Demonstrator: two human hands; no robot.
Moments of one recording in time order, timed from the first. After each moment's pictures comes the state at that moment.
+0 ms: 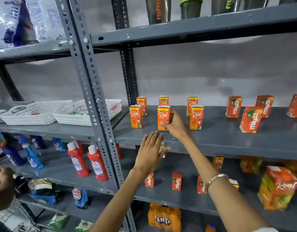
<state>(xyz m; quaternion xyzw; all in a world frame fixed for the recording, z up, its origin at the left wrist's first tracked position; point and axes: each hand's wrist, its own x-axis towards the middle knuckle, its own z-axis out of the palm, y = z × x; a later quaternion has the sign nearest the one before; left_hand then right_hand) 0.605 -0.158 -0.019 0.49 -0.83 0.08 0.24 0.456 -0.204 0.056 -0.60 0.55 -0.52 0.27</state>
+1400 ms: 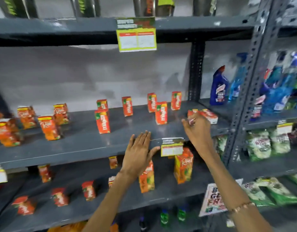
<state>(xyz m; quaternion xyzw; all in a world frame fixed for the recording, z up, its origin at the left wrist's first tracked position) 0.153 -0.030 -0.015 0.35 -0.90 0.06 0.25 -0.080 0.044 0.038 -0.44 0.75 -0.49 -0.12</state>
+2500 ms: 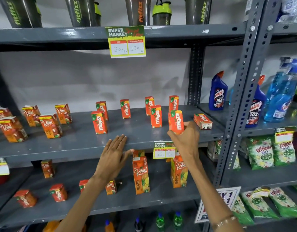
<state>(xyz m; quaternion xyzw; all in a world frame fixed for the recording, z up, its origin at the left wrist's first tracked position) 0.196 -0.035 -0.020 0.40 -0.87 0.04 0.28 -0.058 0.065 0.038 -0.39 0.72 -0.57 0.00</state>
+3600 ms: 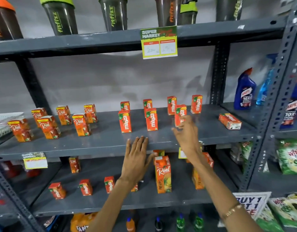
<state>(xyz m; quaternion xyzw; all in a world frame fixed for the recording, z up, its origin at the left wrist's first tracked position) 0.221 -0.039 -0.035 0.43 -0.86 0.13 0.24 0.013 0.005 0.040 -0.50 0.69 -0.53 0.00</state>
